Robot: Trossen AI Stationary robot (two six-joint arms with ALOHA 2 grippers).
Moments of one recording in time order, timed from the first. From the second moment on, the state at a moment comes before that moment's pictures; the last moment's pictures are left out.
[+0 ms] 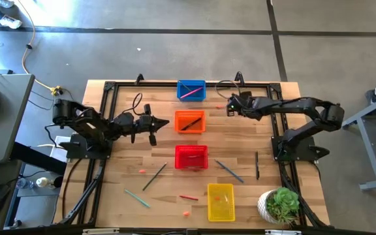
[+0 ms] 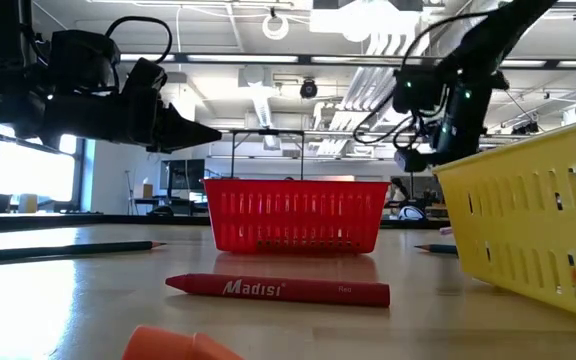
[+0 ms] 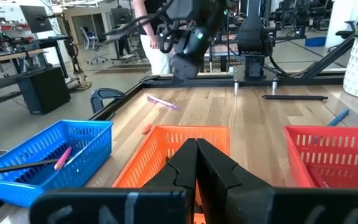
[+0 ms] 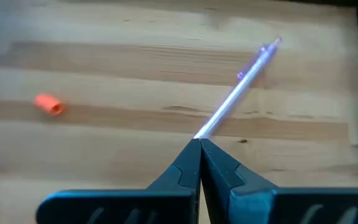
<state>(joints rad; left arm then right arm) 0.37 1.55 0.13 1.37 0.01 0.11 -0.46 1.43 0.74 -0.56 0.51 0.95</state>
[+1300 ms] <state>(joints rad) 0.37 1.55 0.13 1.36 0.01 0.11 -0.56 1.67 0.67 -0.30 0.60 1.07</state>
